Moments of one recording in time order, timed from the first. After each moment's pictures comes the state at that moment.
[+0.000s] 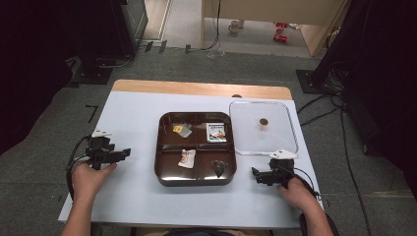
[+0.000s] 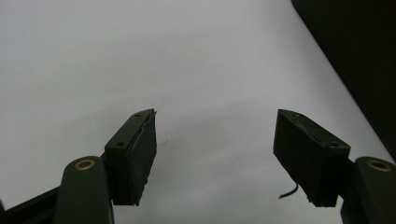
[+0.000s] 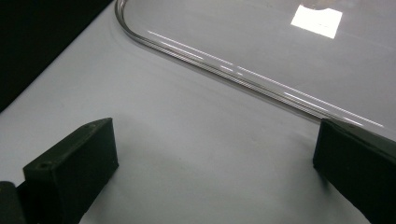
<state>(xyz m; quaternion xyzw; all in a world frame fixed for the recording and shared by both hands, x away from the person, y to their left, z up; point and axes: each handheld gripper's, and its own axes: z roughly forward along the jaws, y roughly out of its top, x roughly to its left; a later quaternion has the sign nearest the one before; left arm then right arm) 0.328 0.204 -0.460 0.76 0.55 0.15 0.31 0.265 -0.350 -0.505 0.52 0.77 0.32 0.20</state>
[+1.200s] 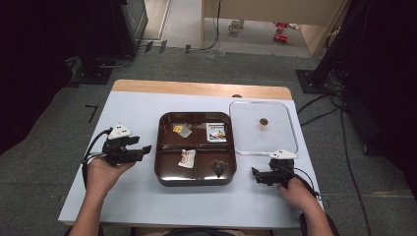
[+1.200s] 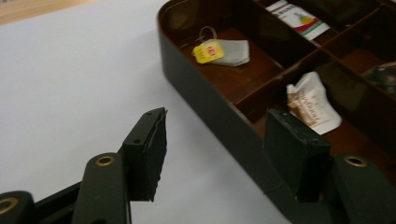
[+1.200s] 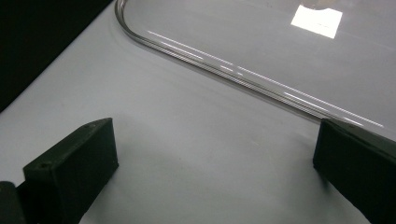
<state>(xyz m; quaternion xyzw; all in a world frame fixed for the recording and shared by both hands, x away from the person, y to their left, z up) 0.311 0.139 -0.414 0.82 0.40 0.15 0.39 0.265 -0.350 -0.505 0.52 0.77 0.32 0.20</state>
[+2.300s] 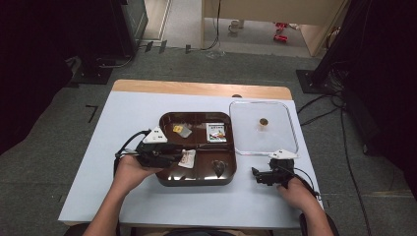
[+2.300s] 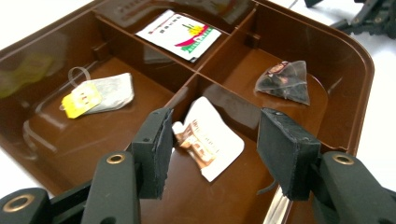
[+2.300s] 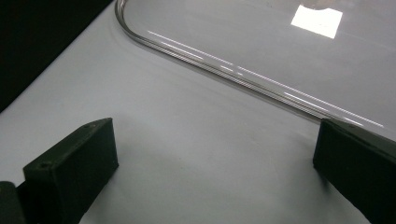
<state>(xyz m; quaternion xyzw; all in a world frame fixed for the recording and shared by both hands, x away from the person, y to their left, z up) 0.310 0.060 -0.420 0.87 0.26 0.08 0.41 0.265 -0.350 -0.505 0.52 0.77 0.32 0.20</state>
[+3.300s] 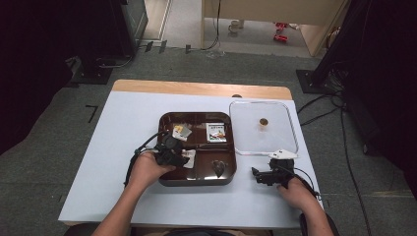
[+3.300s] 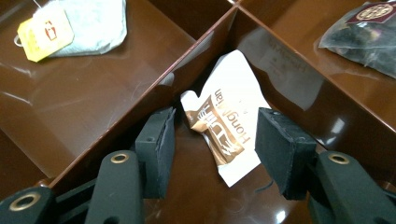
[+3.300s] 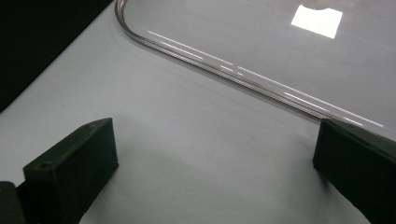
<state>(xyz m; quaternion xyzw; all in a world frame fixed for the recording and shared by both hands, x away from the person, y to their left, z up) 0.337 0.017 -0.453 0.90 0.35 0.05 0.25 0.265 -0.350 -0.505 0.52 0.77 0.32 0.20</state>
